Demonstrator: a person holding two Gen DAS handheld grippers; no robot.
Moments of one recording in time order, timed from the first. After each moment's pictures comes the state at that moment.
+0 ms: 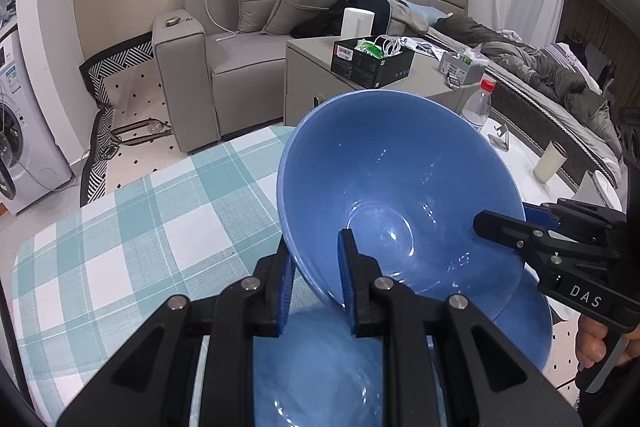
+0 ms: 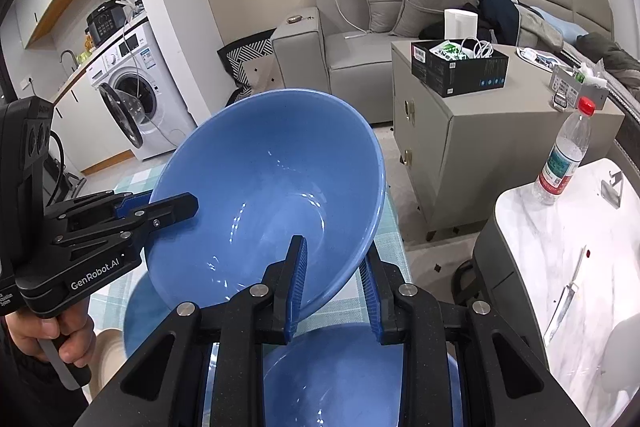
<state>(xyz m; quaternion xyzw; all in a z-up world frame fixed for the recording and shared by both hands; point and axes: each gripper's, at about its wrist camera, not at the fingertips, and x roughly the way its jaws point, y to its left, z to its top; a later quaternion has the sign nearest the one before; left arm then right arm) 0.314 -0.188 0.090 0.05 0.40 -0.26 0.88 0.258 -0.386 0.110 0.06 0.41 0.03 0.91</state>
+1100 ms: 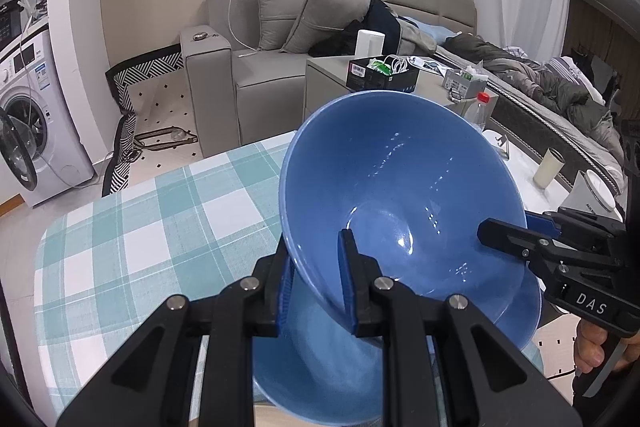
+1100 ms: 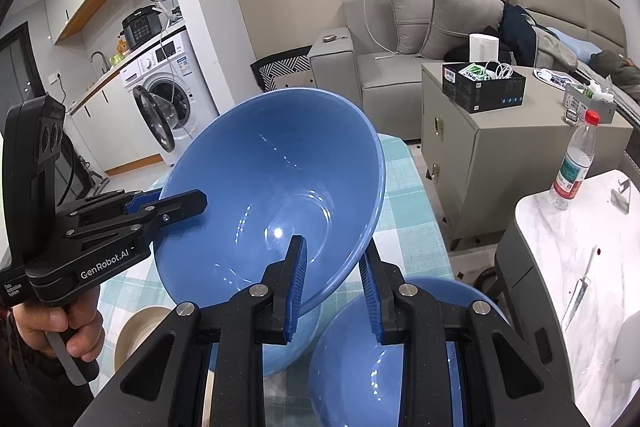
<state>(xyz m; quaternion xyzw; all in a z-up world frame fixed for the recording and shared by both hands) 0.254 -0.140 0.105 0.04 0.37 -0.24 0.90 0.192 -0.340 0.126 0.06 0.37 0.08 0.92</state>
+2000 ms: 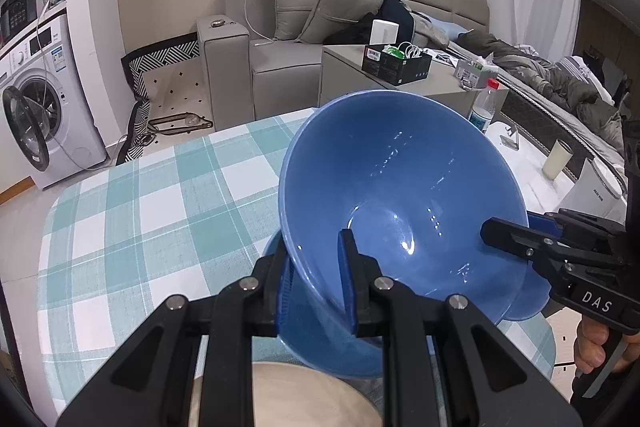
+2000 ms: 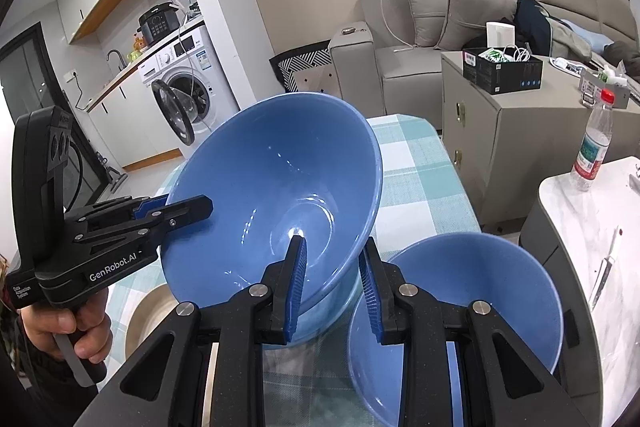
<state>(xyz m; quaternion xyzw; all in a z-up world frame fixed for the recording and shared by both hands) 0.223 -0.115 0.081 0.03 0.37 -0.21 0.90 0.169 -0.321 0.098 0.07 0.38 0.11 0.92</state>
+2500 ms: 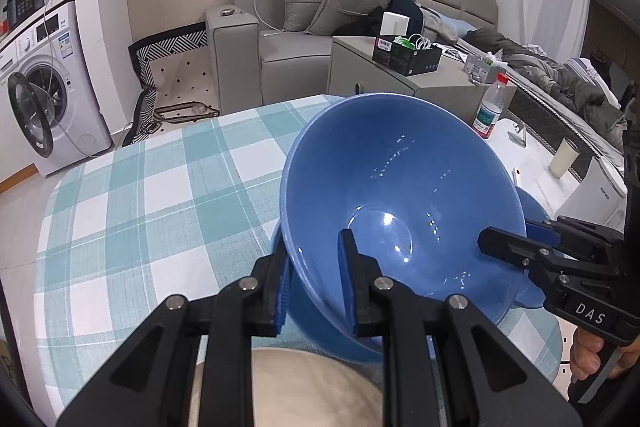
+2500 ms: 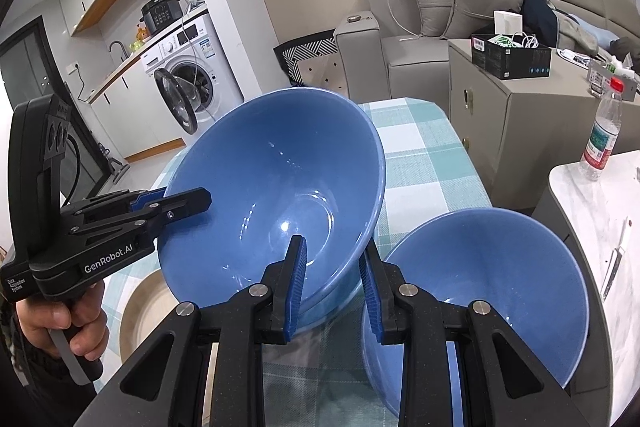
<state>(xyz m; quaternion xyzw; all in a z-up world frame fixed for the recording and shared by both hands) 0.219 -0.107 0.065 0.03 0.39 -0.20 0.90 0.169 -0.310 0.075 0.07 0.39 0.12 0.91</state>
